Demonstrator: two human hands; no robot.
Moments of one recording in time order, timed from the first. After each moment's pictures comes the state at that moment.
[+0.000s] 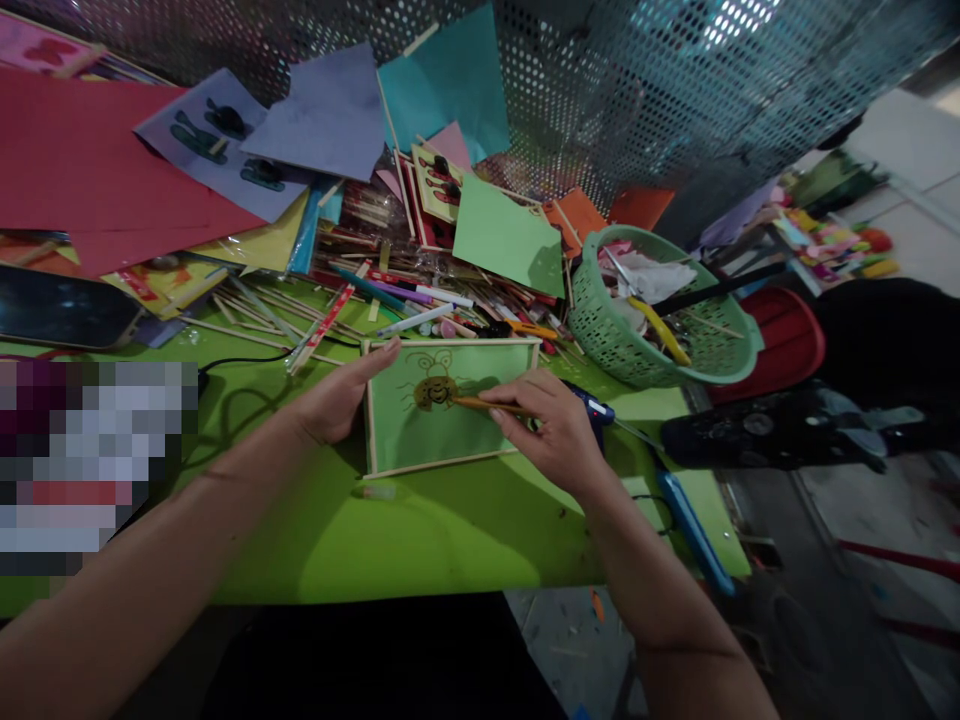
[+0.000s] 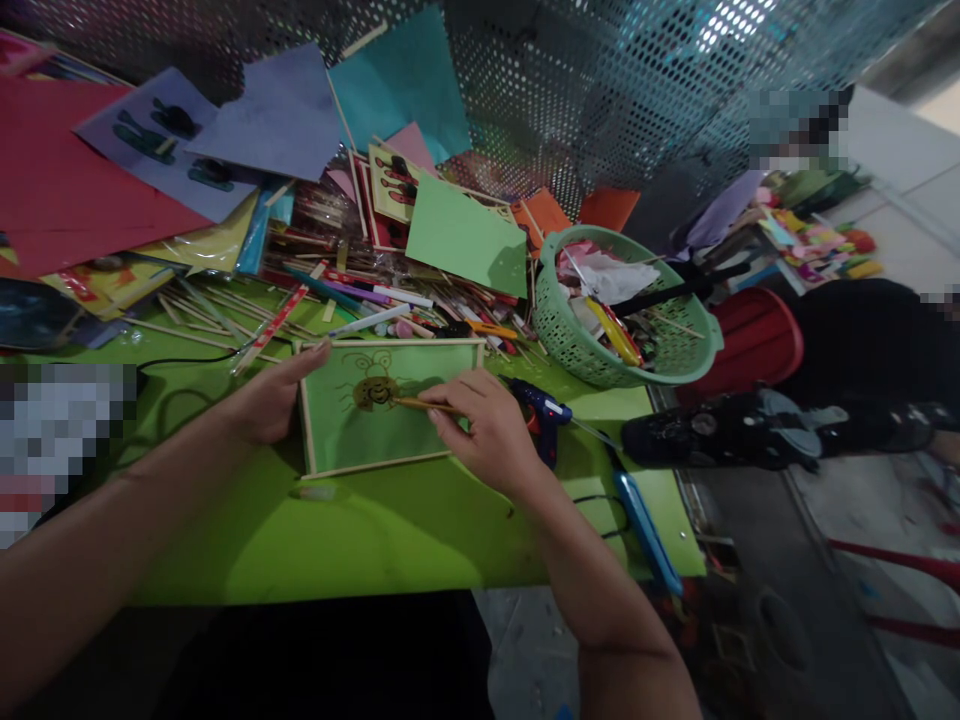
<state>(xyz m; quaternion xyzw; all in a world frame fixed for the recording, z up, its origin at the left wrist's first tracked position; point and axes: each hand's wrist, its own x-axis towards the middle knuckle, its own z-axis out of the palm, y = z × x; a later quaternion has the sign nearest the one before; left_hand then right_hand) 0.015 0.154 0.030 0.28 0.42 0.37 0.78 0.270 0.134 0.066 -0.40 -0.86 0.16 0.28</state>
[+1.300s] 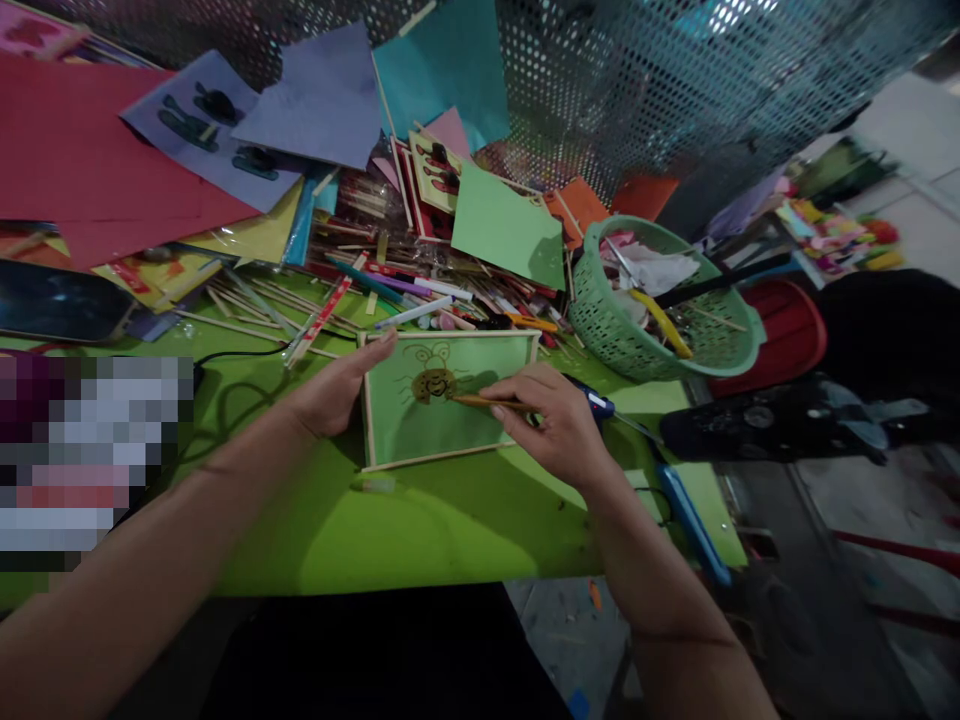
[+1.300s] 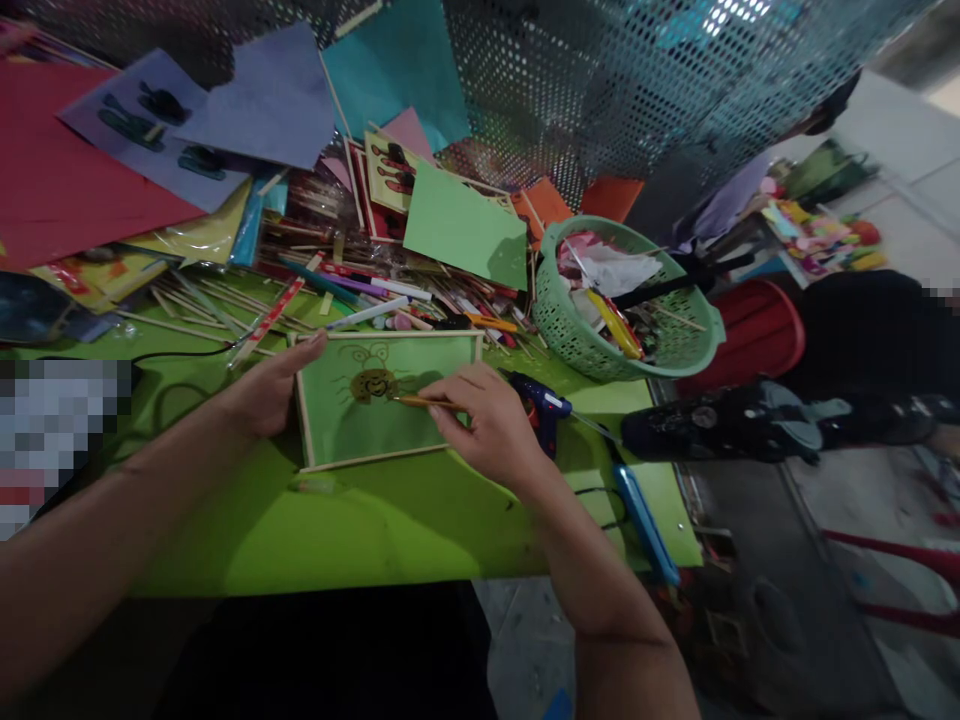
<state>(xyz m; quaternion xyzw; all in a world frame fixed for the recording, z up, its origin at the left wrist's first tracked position) 0.018 0.153 0.040 0.24 0.44 0.39 0.78 0.273 0.134 0.069 -0.39 -0.86 0.18 0.27</state>
